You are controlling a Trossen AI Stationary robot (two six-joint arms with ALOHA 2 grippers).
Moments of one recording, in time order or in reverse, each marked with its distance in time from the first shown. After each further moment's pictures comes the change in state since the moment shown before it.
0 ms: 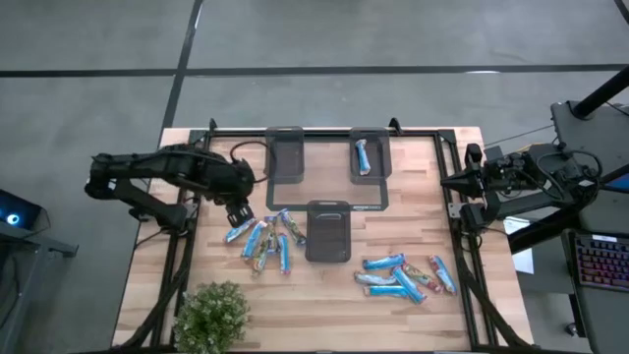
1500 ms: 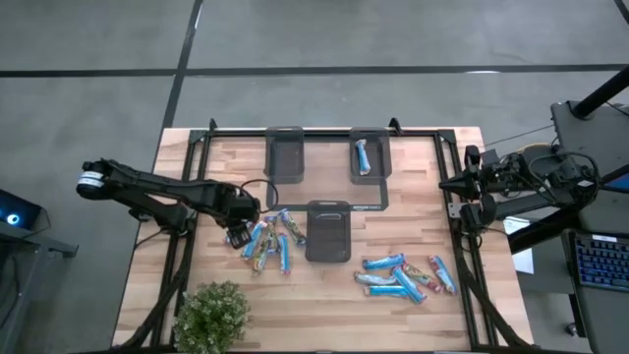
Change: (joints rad) left arm 0.002 -0.093 -0.715 0.448 0.167 -0.016; right arm 0.000 0.000 -0.009 -0.057 0.000 -0.026
